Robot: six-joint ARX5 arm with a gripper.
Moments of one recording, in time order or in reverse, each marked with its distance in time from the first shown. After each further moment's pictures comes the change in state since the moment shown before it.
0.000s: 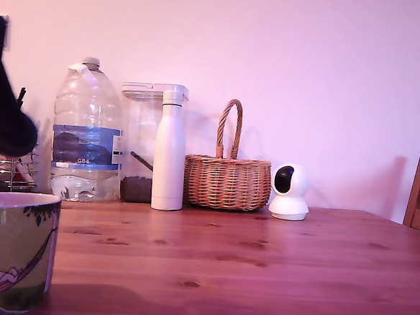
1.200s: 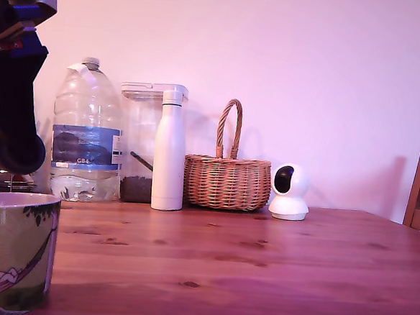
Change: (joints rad) arm 0.000 0.350 0.284 -0.280 -0.008 0.098
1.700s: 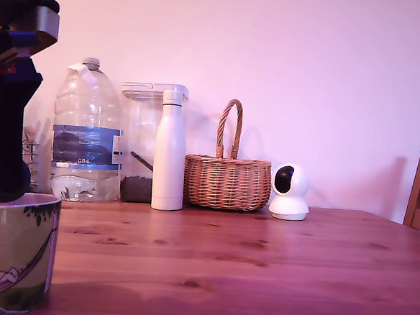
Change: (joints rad) arm 0.000 0.065 0.000 -0.040 0.000 0.000
